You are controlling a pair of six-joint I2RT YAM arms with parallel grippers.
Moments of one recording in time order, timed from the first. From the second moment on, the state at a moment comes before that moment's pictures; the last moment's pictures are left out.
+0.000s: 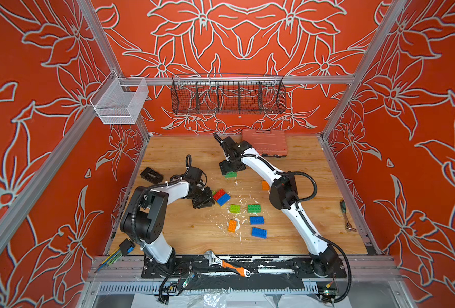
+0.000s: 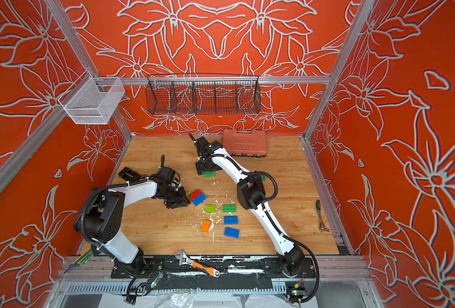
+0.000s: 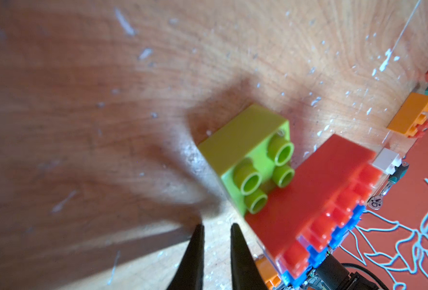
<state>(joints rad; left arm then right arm) -0.22 1.67 0.87 -0.51 0.49 -0.65 0.66 2.63 2.60 -1.21 0.00 0.35</state>
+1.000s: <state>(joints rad) -0.22 1.66 0.86 -0.50 0.49 -0.64 0.69 2.69 2.62 -1.21 0.11 0.40</state>
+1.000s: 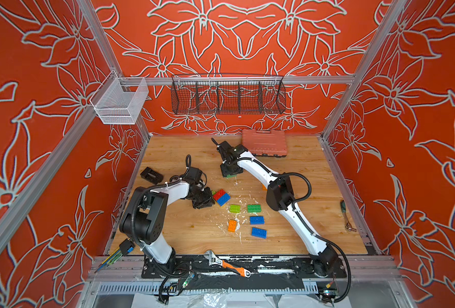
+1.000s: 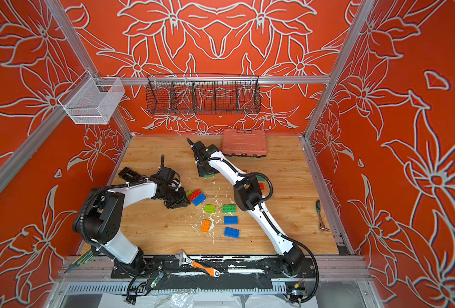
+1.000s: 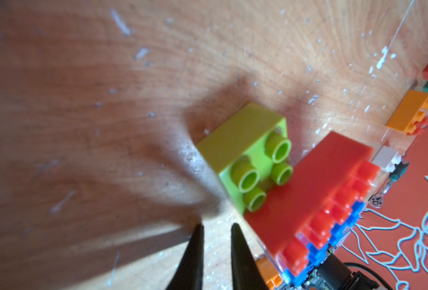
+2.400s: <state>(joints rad) 0.09 1.40 0.75 -0.65 0.43 -0.62 0.86 2.59 2.56 -1.28 -0.07 0.21</state>
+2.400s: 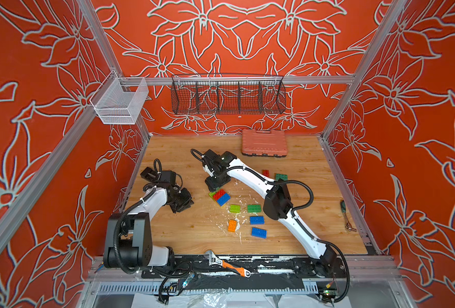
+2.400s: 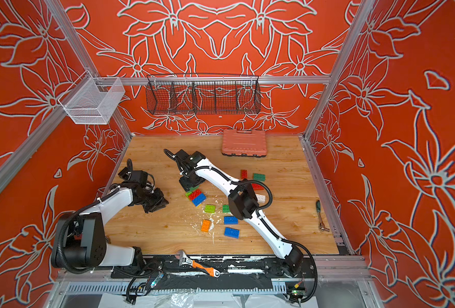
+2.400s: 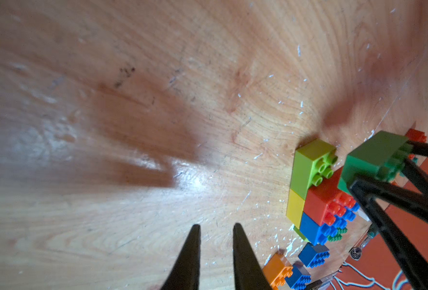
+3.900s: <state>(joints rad) 0.09 1.41 0.72 -0.64 0.43 -0.61 0.92 2.50 2.32 -1.16 0.04 0.21</state>
